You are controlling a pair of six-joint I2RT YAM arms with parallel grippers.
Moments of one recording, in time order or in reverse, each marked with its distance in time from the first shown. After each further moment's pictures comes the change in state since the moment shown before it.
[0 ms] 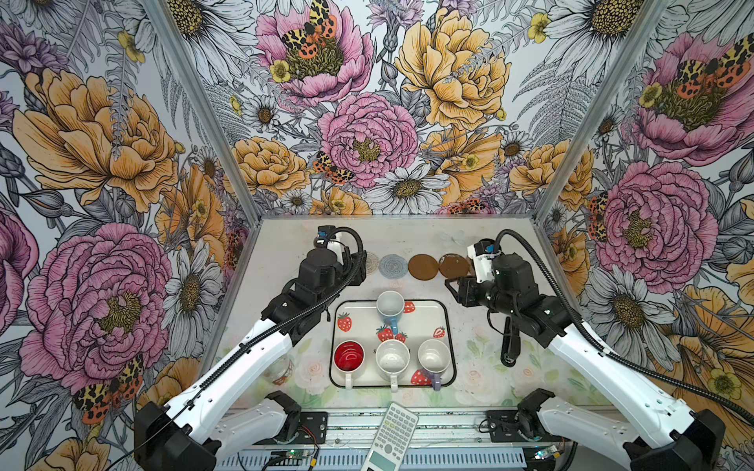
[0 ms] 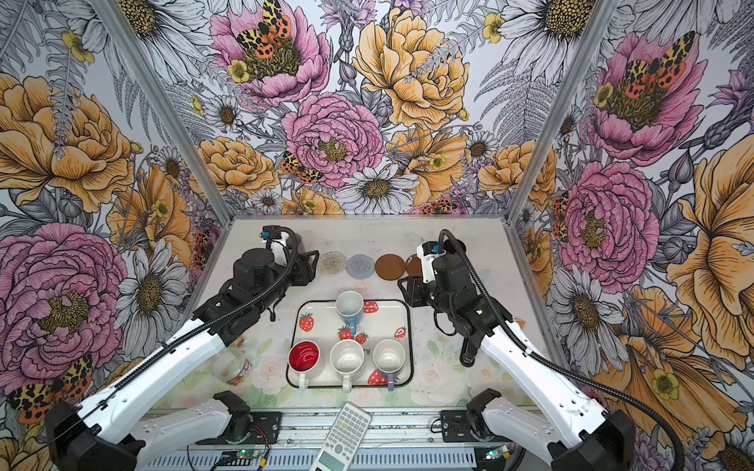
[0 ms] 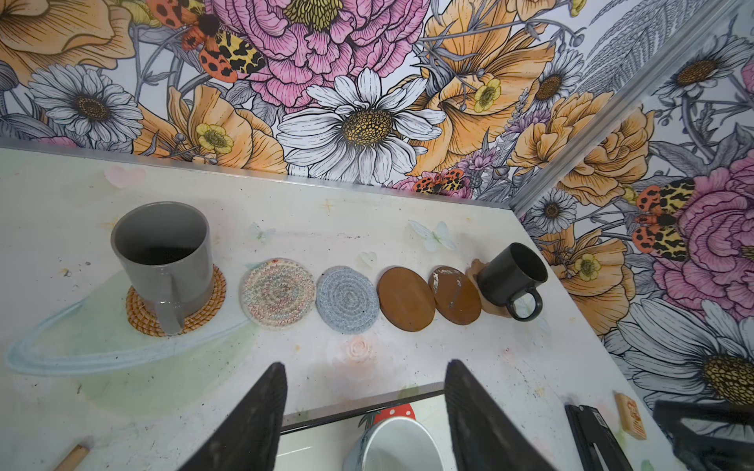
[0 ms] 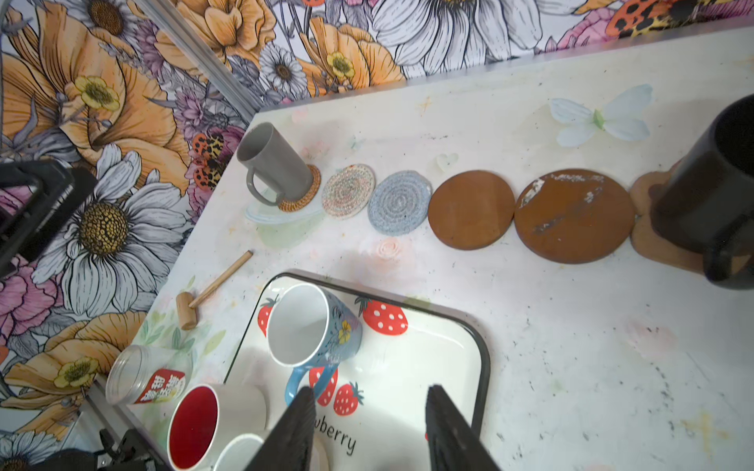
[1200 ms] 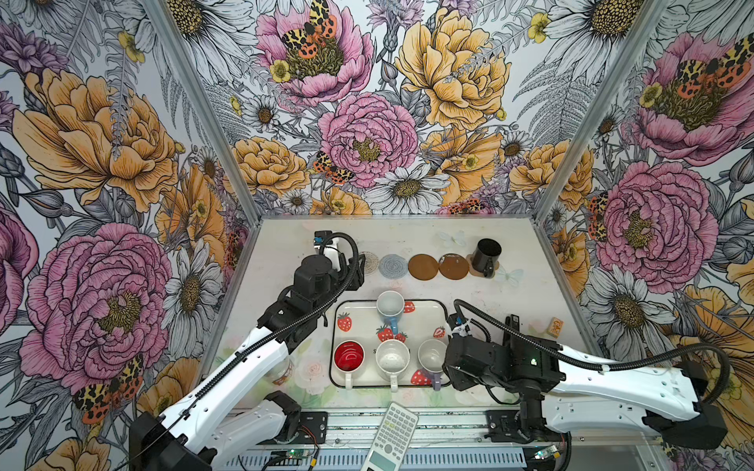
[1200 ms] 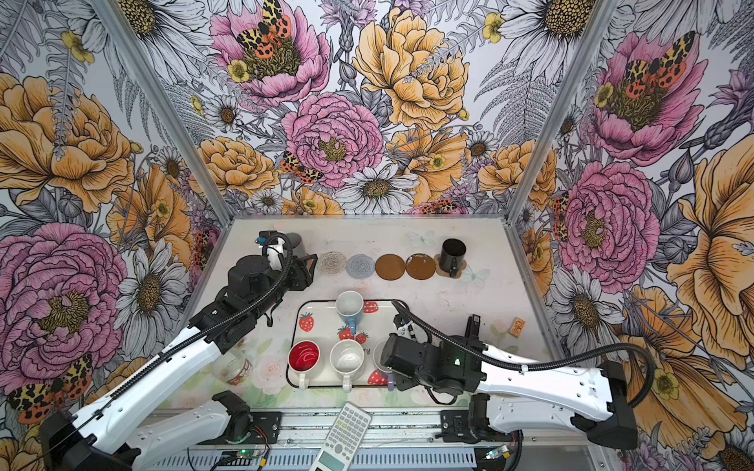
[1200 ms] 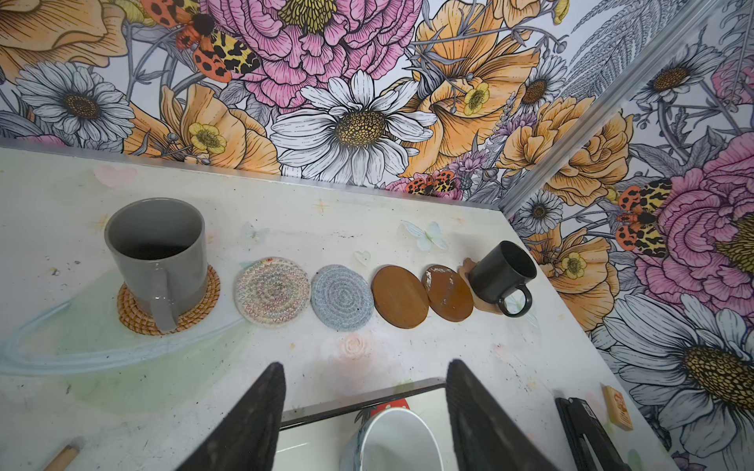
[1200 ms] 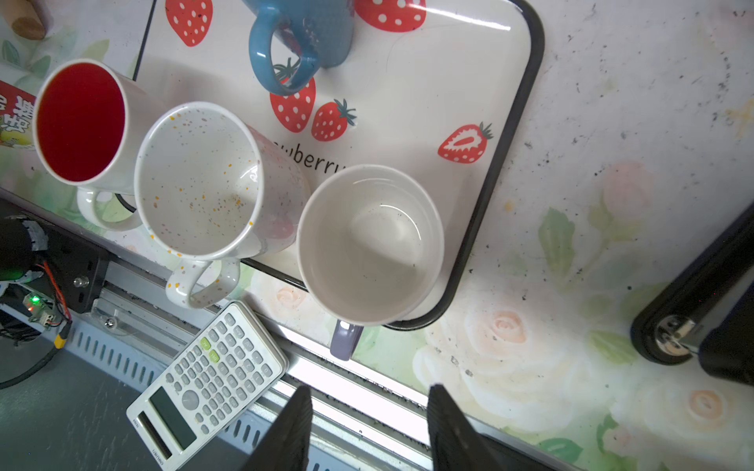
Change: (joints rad) left arm 0.009 -0.046 -0.063 0.035 0.030 -0.001; right arm 0.779 0.019 -0.005 -0.557 0.378 0.504
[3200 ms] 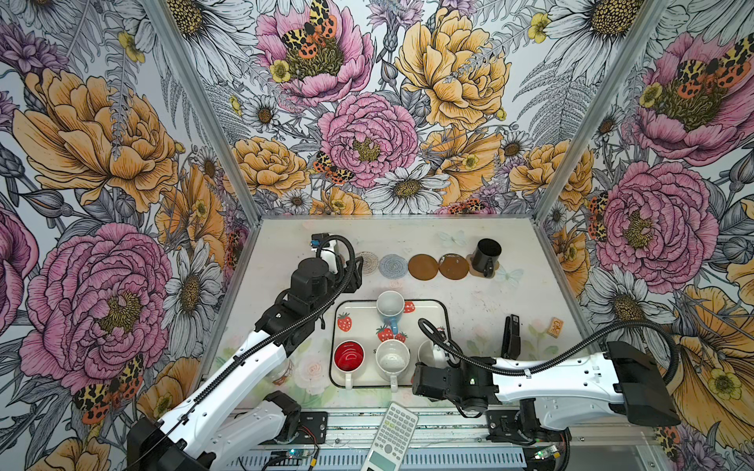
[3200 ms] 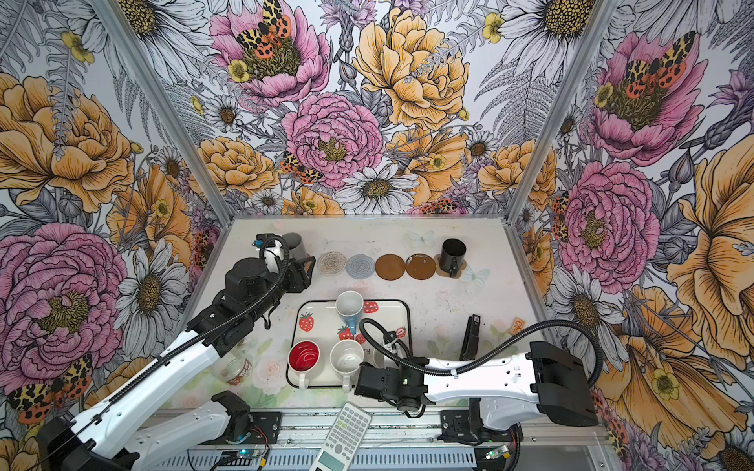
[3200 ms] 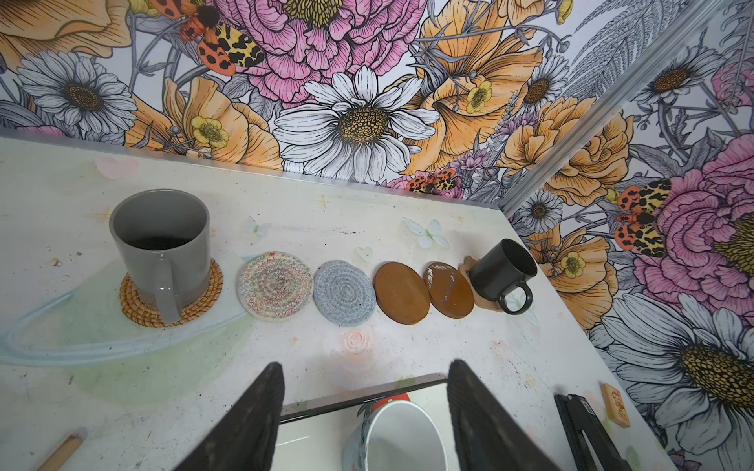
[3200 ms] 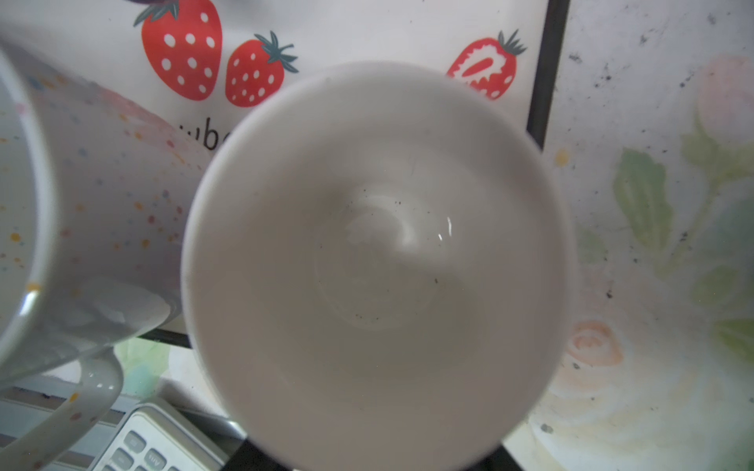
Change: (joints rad) left arm 0.021 -0.025 -0.031 0.007 0.018 -0.007; right arm 0.086 0.287 -0.165 0.278 0.110 0.259
